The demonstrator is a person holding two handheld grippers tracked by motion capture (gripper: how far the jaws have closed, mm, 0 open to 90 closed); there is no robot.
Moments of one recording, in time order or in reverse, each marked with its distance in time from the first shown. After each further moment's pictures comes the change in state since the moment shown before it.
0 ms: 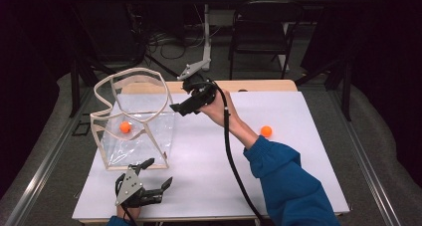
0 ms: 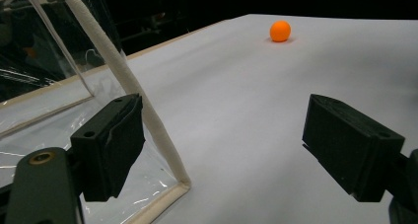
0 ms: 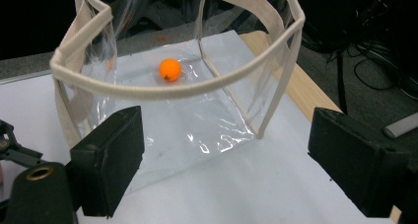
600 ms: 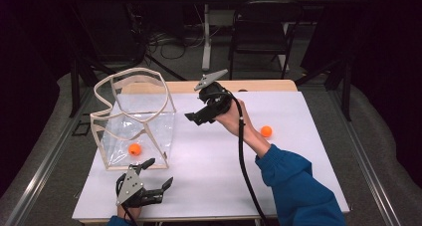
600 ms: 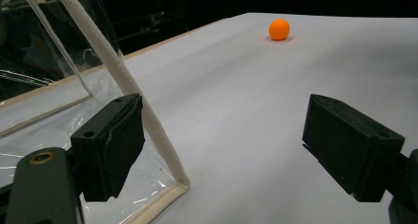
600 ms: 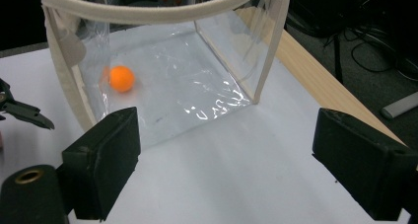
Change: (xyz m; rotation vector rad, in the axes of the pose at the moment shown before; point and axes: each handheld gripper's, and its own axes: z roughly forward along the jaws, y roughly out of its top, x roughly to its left) left arm 0.000 0.000 0.001 0.001 -0.003 -0.003; right arm -0.003 -0.039 -0.017 0.024 -0.013 0.021
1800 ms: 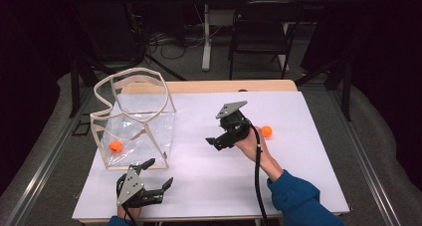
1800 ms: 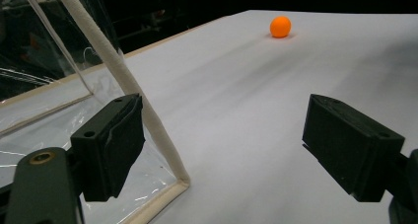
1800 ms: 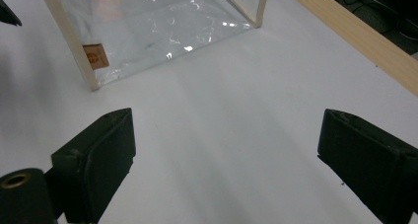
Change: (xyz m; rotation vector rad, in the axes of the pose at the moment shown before) left arm -0.001 -0.001 0.000 0.009 0.002 0.011; right arm 0.007 -0.097 -0.001 0.060 -0.033 0.049
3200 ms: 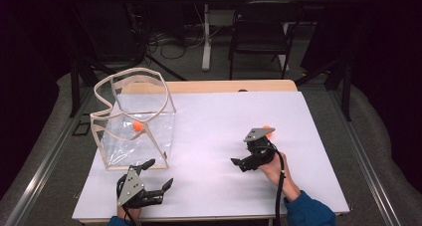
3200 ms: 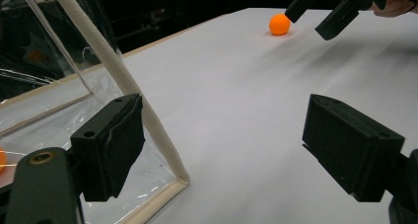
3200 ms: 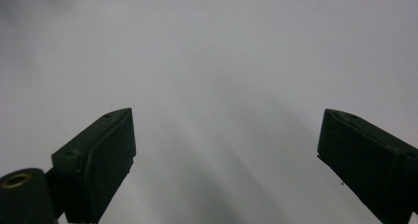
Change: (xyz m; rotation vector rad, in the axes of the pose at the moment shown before) left arm -0.001 0.000 0.001 0.005 0.003 0.012; right arm -0.004 -0.101 -0.021 0.039 -0.041 0.115
